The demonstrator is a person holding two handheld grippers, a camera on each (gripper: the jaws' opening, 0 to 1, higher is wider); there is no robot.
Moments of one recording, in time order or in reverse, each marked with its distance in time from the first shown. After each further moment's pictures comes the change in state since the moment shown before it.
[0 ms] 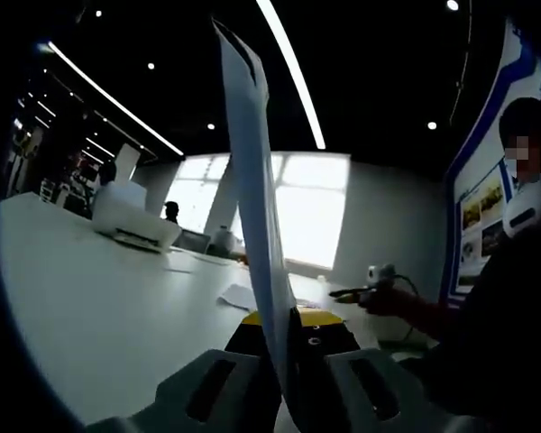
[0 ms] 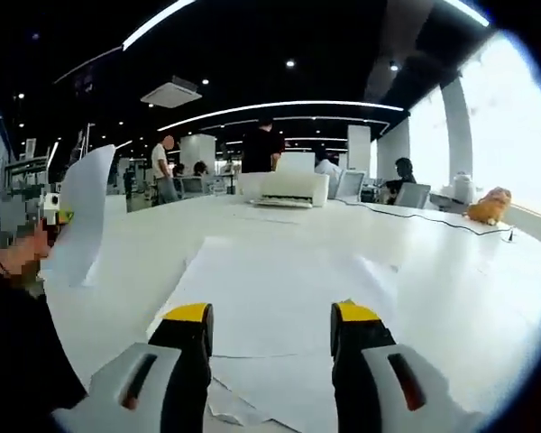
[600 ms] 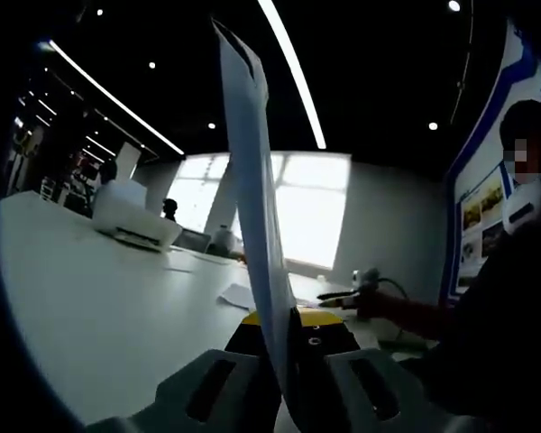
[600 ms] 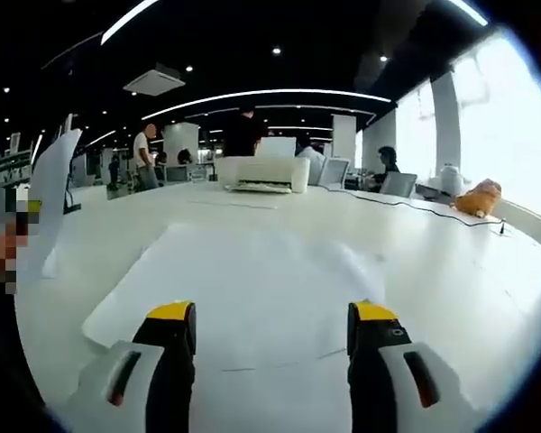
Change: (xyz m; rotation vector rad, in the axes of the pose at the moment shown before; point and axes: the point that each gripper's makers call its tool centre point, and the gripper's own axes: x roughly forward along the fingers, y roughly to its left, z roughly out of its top) left arm -0.001 0.002 0.000 -0.006 0.000 0.002; right arm 0.033 -0.037 -0.019 0.004 0.055 -0.077
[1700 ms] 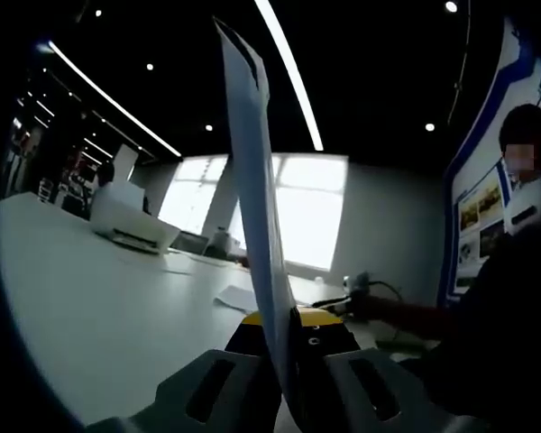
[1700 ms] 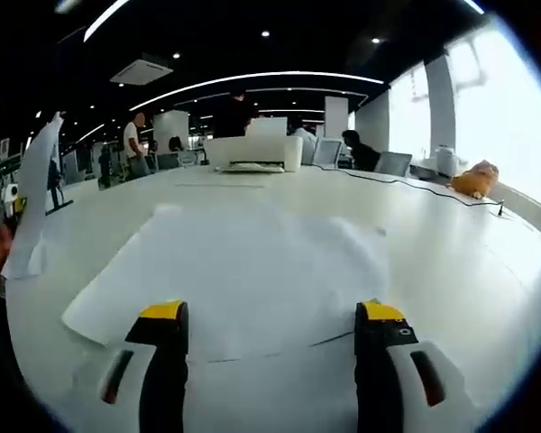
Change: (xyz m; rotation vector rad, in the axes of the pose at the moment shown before) left arm 0.001 -0.006 0.001 0.006 -0.010 -0.014; right arm 0.013 -0.001 -0.023 0.040 0.088 -0.024
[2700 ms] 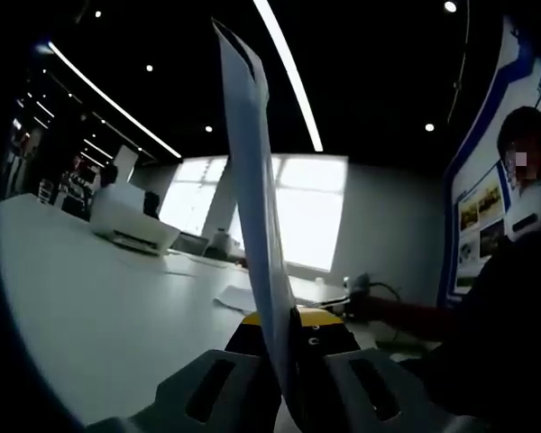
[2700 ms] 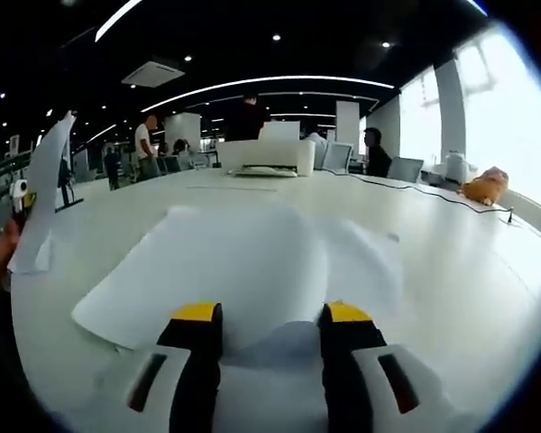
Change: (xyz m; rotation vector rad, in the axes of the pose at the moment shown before) left arm -0.001 0.001 0.001 0.003 -0.004 0.001; right arm 0.002 0.013 0.004 -0.027 -0.022 0.057
